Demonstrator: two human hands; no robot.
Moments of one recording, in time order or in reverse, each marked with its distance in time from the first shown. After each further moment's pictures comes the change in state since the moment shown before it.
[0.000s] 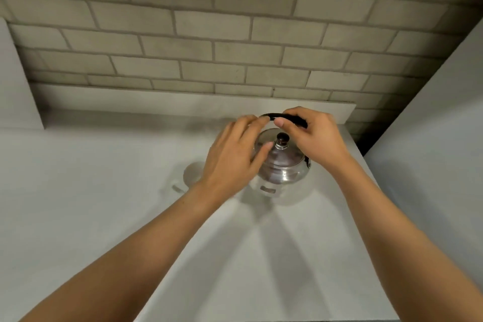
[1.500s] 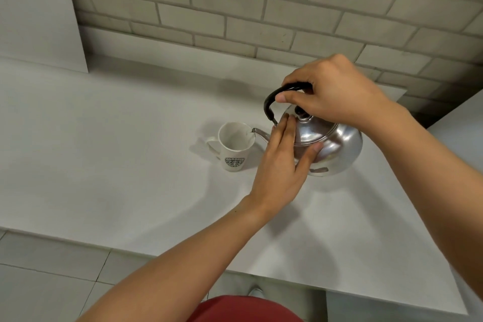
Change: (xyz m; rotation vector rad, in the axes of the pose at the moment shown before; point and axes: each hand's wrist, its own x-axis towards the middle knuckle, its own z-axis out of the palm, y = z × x) left_hand -0.068 0.036 0.032 -0.505 0.012 -0.458; right_hand 0.018 -0.121 0.006 -0.437 -0.436 -0.417
